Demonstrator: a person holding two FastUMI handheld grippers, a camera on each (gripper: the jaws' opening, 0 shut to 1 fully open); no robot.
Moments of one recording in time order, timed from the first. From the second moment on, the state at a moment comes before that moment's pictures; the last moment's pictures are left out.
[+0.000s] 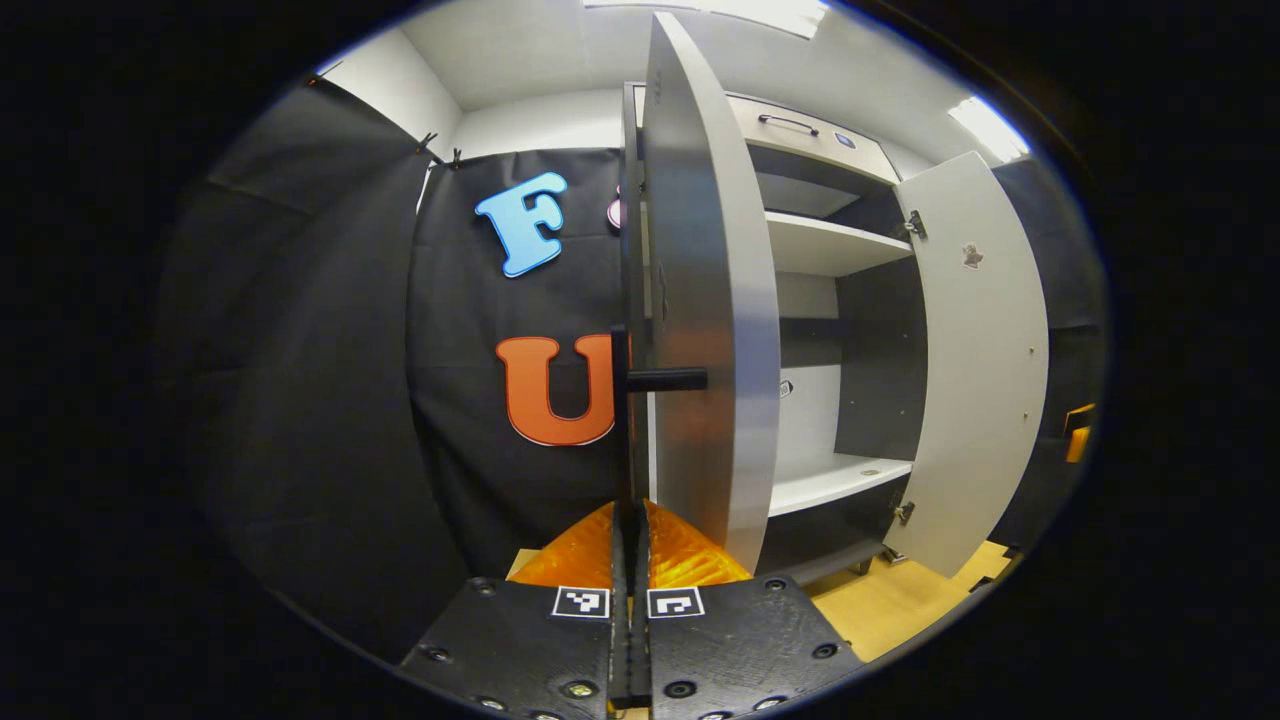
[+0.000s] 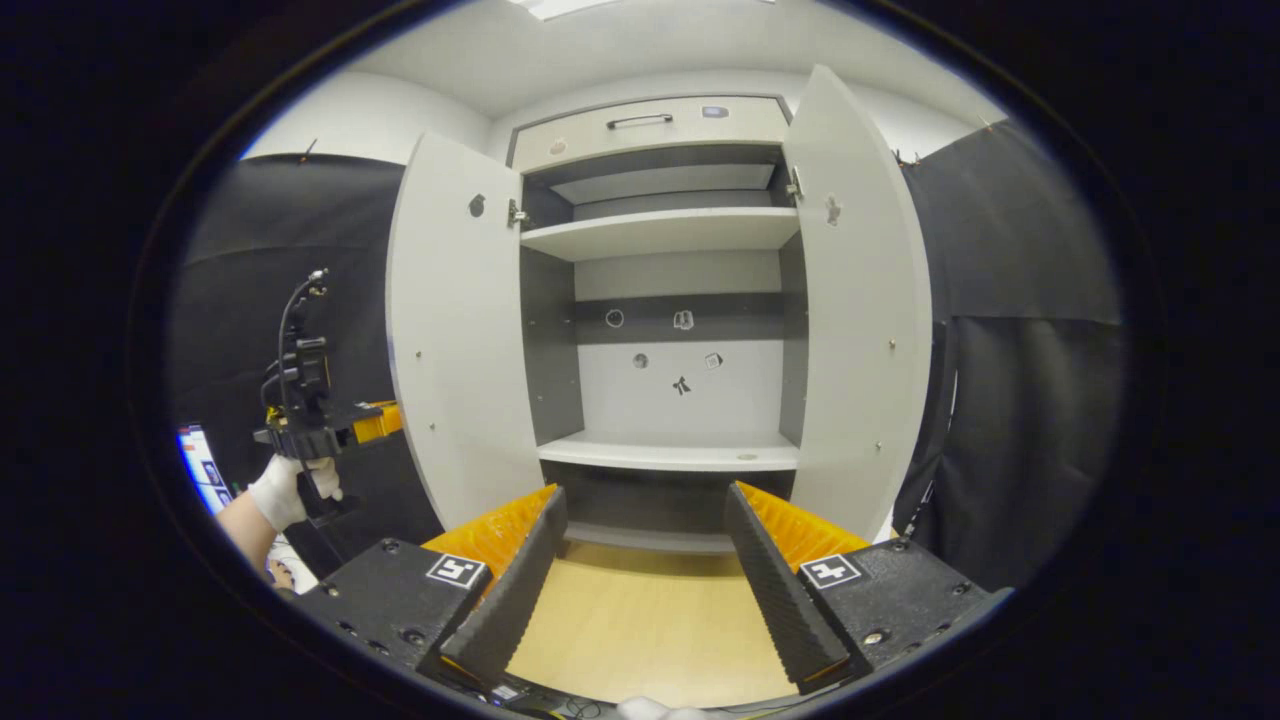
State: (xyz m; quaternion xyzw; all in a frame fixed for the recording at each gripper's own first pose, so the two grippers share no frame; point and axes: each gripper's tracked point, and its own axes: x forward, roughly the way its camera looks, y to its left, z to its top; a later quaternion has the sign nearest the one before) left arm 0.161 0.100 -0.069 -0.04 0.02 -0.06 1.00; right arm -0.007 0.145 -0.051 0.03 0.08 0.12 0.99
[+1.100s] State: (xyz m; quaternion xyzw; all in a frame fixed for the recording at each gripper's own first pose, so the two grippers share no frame) left arm 0.074 0.145 -0.023 -0.02 0.01 0.07 1.00; right arm 0.017 0.122 -0.040 0.03 0.07 0.10 0.99
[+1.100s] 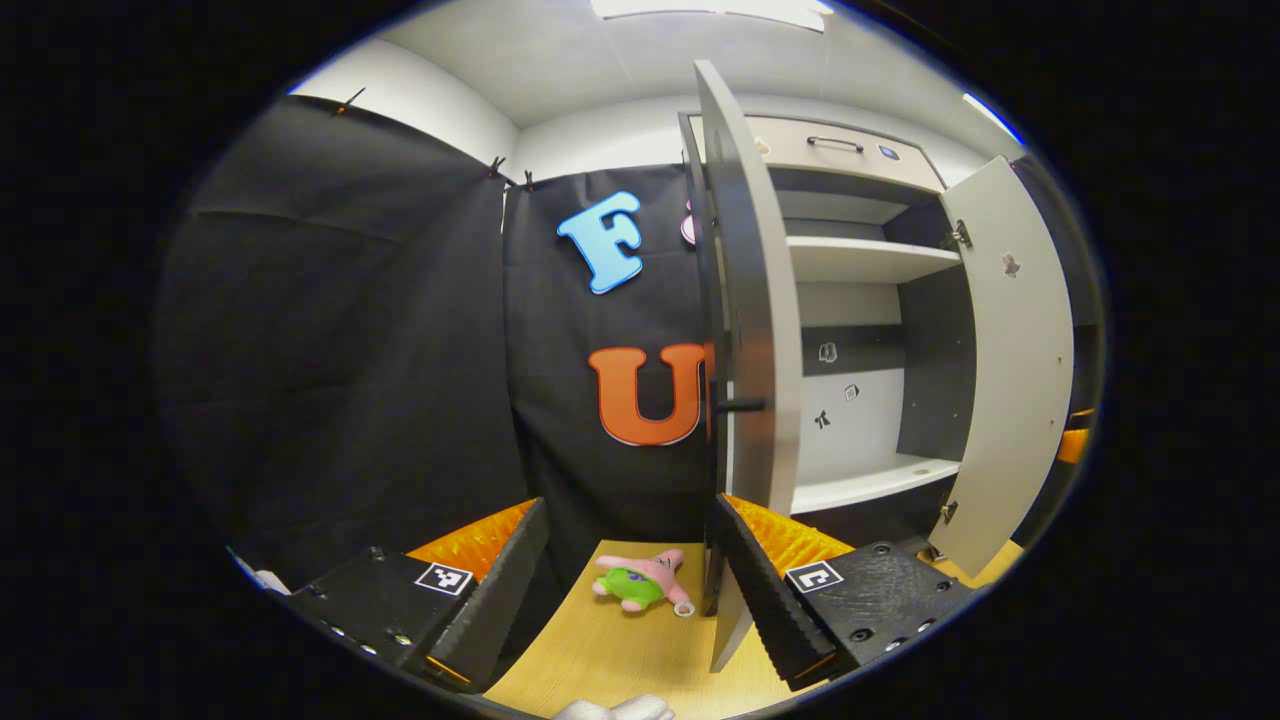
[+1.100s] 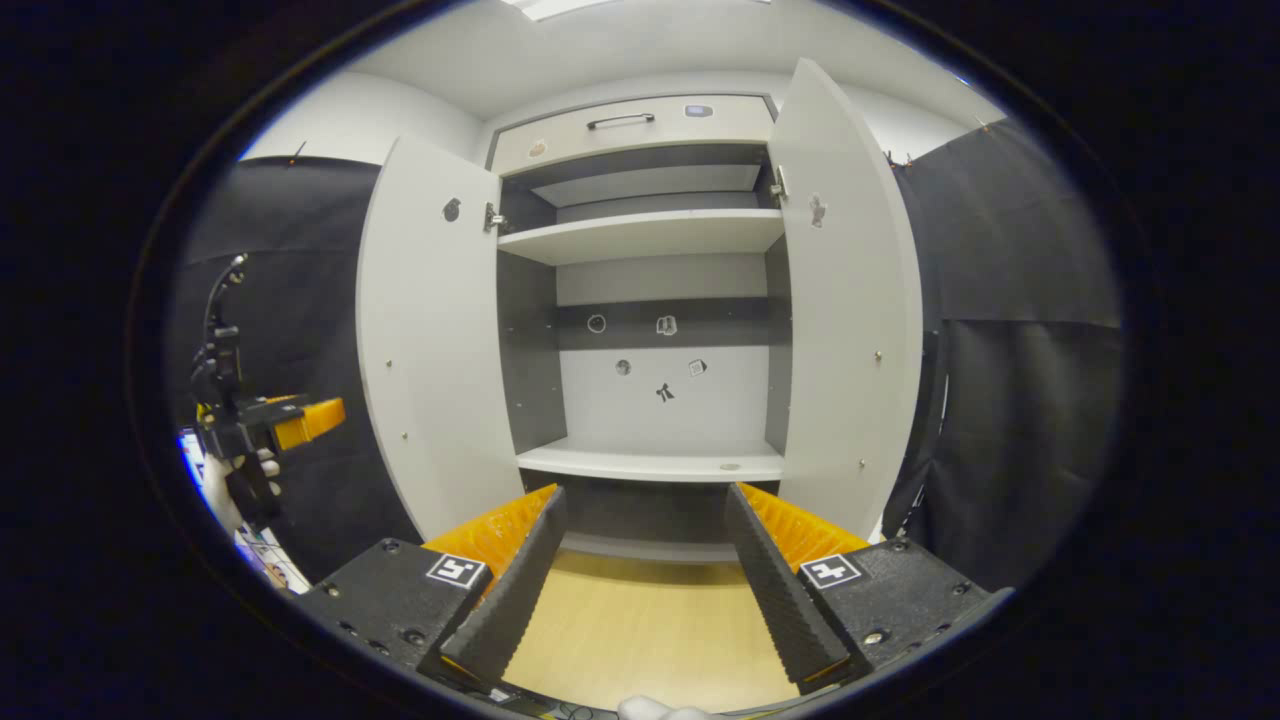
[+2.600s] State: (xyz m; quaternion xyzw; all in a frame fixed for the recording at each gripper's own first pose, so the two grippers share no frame) left arm 0.066 -0.033 -0.040 -0.03 0.05 -0.01 1.00; right arm 0.029 0.056 -0.045 0.03 0.07 0.03 1.00
